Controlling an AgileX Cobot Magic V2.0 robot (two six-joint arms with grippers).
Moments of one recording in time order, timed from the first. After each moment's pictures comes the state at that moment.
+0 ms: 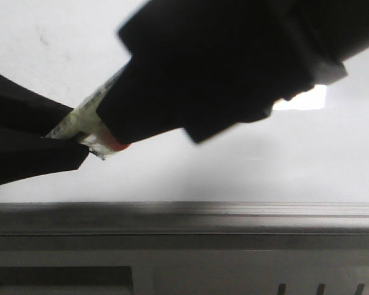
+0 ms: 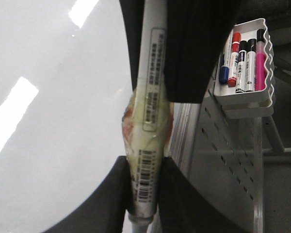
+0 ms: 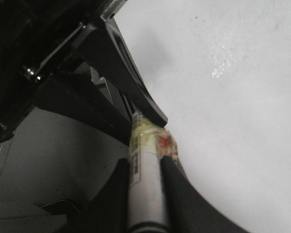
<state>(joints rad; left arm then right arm) -0.86 0.94 -0.27 0.56 -0.30 0.13 1.04 1.14 -0.73 0.25 0.24 -0.42</state>
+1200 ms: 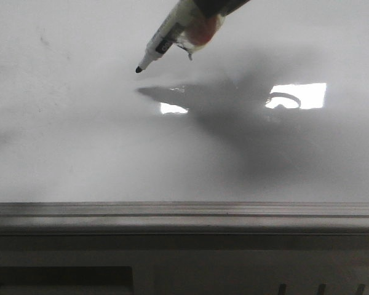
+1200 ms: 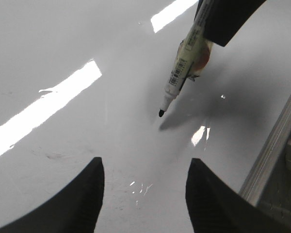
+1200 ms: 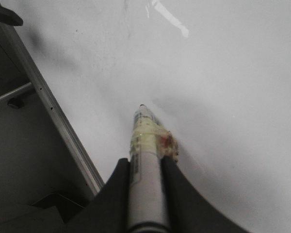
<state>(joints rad) -0.75 0.65 -0.27 0.28 -0.15 0.12 0.75 1.18 -1.04 0.25 0.64 -0.37</state>
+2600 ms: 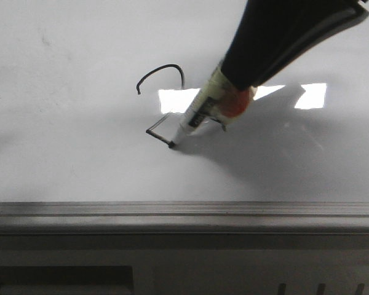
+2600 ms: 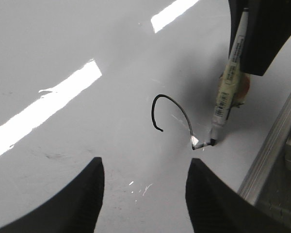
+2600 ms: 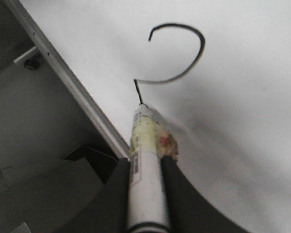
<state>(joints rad) -0.75 0.65 -0.27 0.28 -0.15 0.12 0.70 1.21 -1.00 0.28 0.80 -0.31</state>
